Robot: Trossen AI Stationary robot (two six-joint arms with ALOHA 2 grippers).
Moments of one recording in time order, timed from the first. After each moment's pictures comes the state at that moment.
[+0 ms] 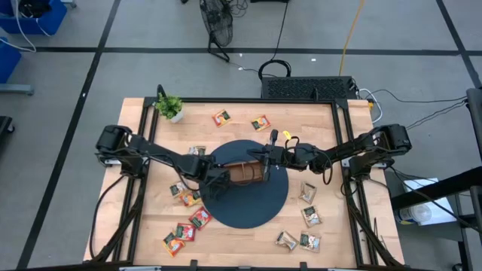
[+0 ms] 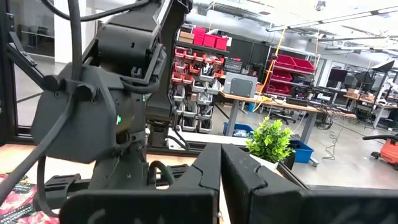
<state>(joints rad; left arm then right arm) -0.19 1.74 1.06 -0.67 -0.13 -0.23 0.07 1.56 0.63 1.06 0.24 -0.19</state>
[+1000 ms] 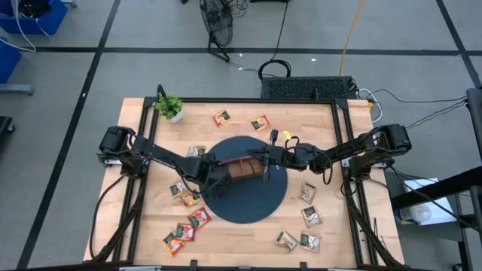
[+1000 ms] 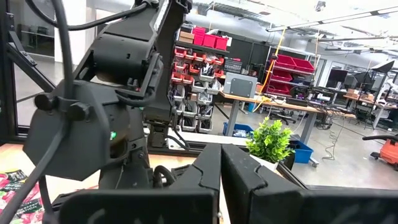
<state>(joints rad) -0.20 1.76 1.05 -0.67 -0.30 -0.27 0.07 1.56 0.63 1.06 0.24 -0.19</state>
